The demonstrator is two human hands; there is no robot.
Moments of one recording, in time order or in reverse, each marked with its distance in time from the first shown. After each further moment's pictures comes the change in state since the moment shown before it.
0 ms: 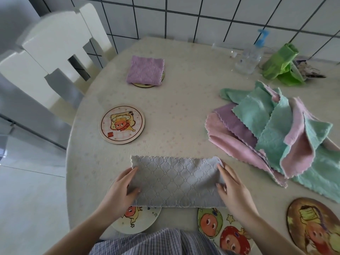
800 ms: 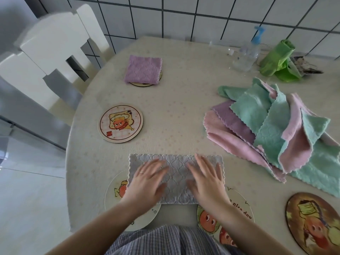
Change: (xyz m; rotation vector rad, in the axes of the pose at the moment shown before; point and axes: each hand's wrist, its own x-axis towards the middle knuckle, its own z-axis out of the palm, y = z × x) left_hand 0.014 0.036 0.037 0.550 0.040 0.462; right_hand 0.009 -0.049 0.031 -0.336 -0.054 -0.222
